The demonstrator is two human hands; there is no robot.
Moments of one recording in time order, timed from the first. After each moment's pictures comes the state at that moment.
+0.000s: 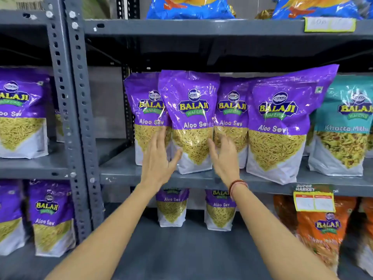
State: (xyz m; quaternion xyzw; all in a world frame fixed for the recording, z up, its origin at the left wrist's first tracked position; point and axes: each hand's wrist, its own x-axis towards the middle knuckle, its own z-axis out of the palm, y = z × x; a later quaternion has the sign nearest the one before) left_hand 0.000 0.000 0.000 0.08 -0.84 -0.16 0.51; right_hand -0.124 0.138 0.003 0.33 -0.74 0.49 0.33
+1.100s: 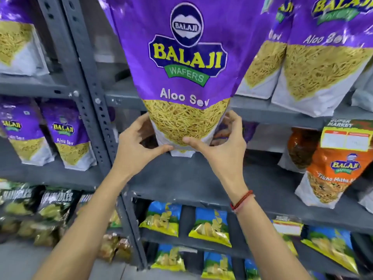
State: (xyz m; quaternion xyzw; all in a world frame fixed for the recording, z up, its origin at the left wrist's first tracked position) left_hand 0.103 0.002 -0.102 0.07 -0.79 -0.45 0.42; right_hand 0.003 0.165 -0.092 0.31 -0.65 0.68 0.14
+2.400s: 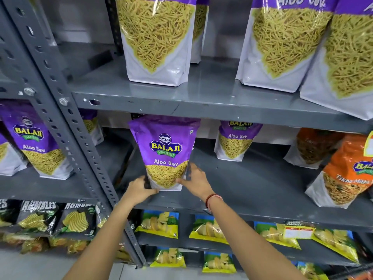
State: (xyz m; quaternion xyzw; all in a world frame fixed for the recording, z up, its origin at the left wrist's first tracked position) left_hand 0.026 -0.105 -0.293 0.34 -0.85 -0.40 0.03; right_hand -0.100 0.058 -0.274 0.30 -0.83 0.43 -0.19
